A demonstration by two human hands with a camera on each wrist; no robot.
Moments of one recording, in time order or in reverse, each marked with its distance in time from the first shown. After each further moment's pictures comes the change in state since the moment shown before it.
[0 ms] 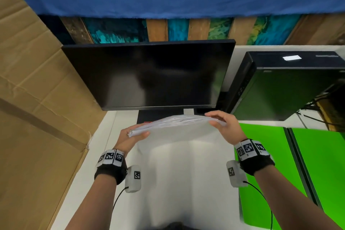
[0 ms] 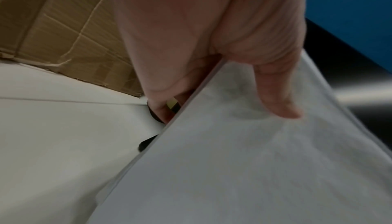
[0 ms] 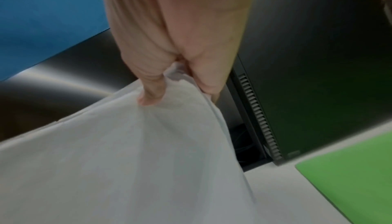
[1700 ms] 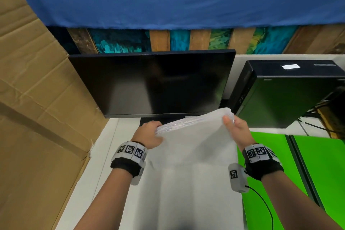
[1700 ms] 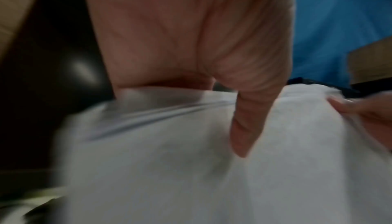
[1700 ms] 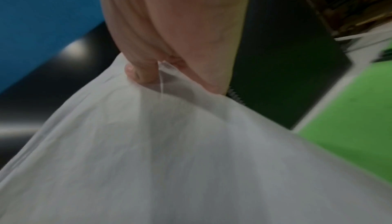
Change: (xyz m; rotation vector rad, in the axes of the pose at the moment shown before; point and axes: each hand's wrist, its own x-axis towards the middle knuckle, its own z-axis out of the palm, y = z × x) left_hand 0.015 0.054 0.041 0.990 -0.122 0.153; right_hand -0.004 -0.013 -0.010 0.410 0.195 0.211
